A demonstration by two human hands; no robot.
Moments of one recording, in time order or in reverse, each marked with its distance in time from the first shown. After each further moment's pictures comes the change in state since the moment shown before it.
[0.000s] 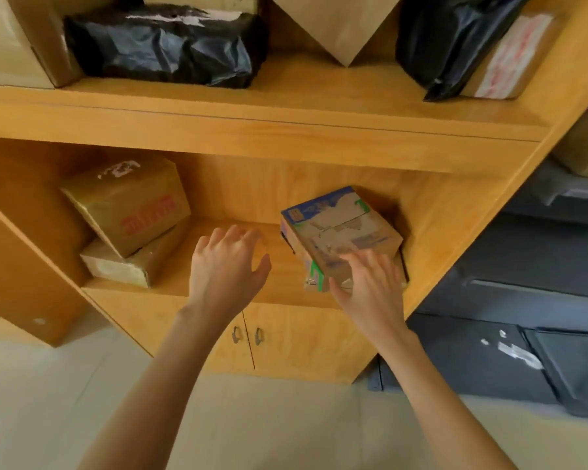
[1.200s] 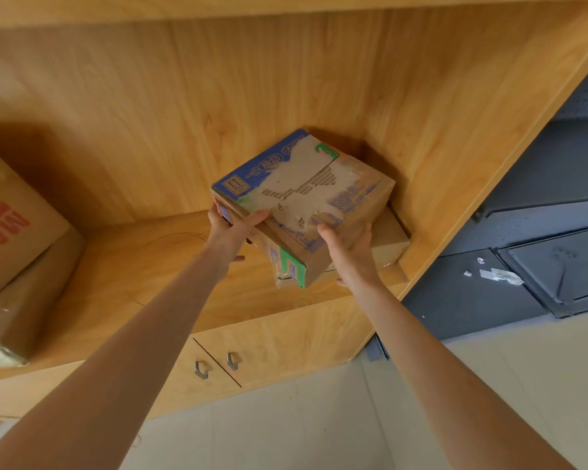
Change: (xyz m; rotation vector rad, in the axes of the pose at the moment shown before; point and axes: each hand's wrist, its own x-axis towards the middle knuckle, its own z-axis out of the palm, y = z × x) left_hand 0.137 0.005 0.243 -1.163 -0.600 -0.584; right_hand 0.063 0.062 0.161 0.991 -0.054 1.044
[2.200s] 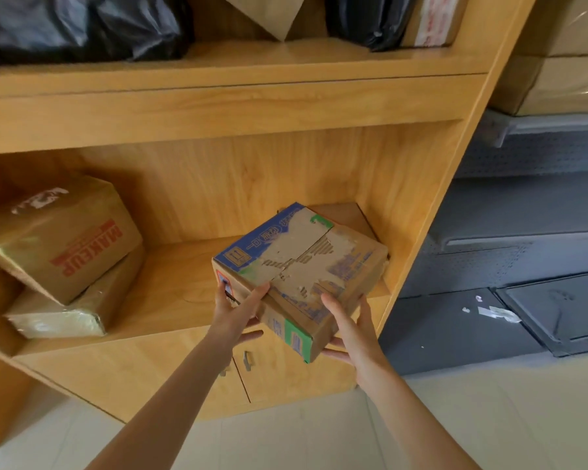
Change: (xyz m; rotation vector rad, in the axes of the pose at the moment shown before) left_hand -0.180 -0.041 -0.025 -0.219 0.031 -0.070; right_hand -0.155 0.034 -0.052 0.284 -0.205 0.112
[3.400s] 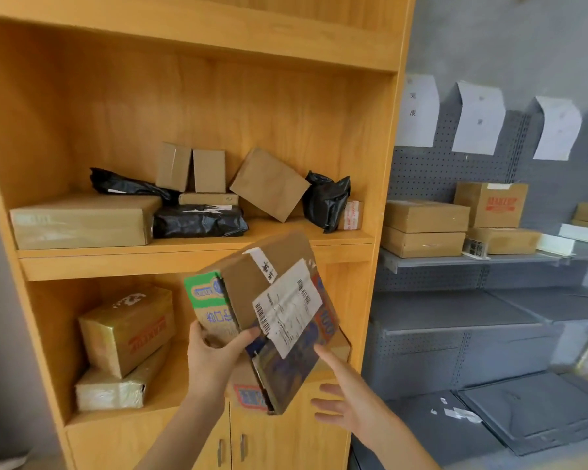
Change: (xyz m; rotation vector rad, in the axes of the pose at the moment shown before) left_hand -0.280 0.079 -0.078 -0.239 0.098 0.663; right_hand -0.288 -0.061 0.000 -0.091 -0.070 -0.084
